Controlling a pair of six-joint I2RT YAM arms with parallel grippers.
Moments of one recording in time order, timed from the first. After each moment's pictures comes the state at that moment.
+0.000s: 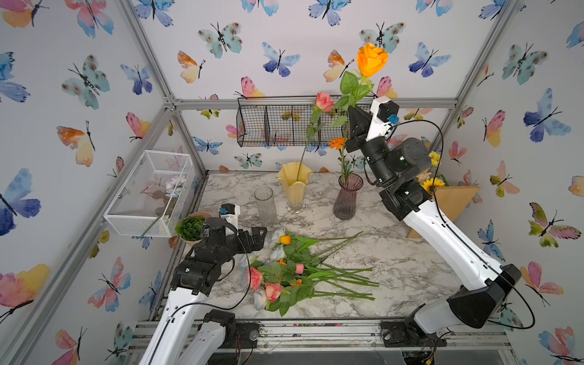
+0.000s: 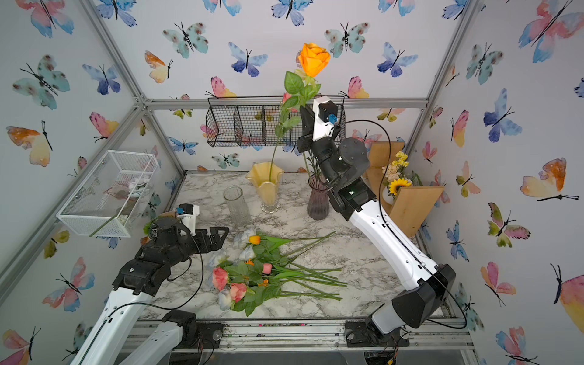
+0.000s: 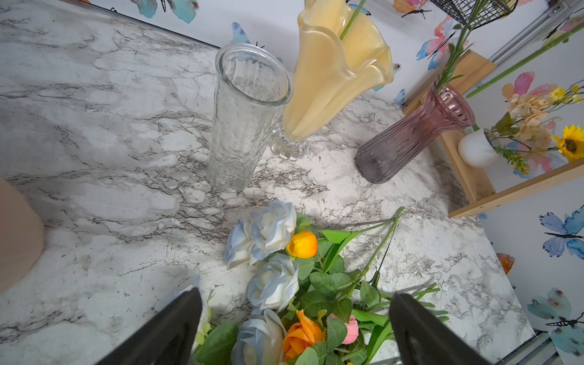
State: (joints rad) left arm -0.23 0.75 0.83 -0.64 0.24 -0.36; right arm 0.59 1.51 1.68 0.32 0.09 -0.08
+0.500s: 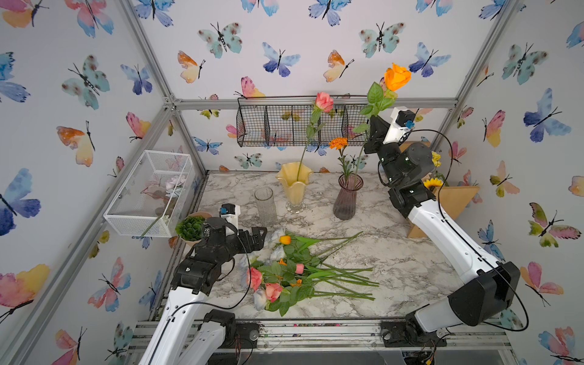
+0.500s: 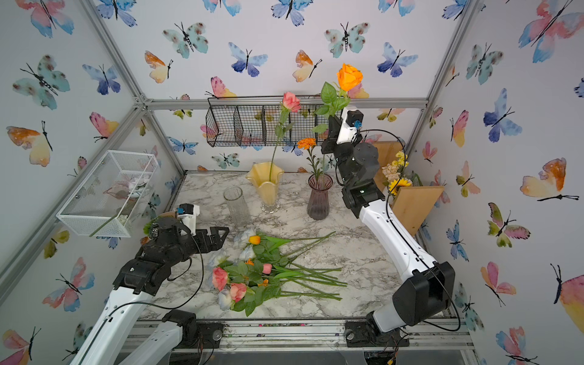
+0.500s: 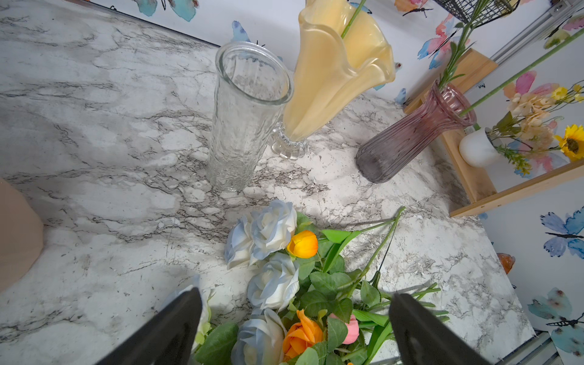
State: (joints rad) left arm -0.23 0.75 0.83 -0.64 0.24 -0.36; right arm 0.42 1.50 1.46 0.41 0.09 0.08
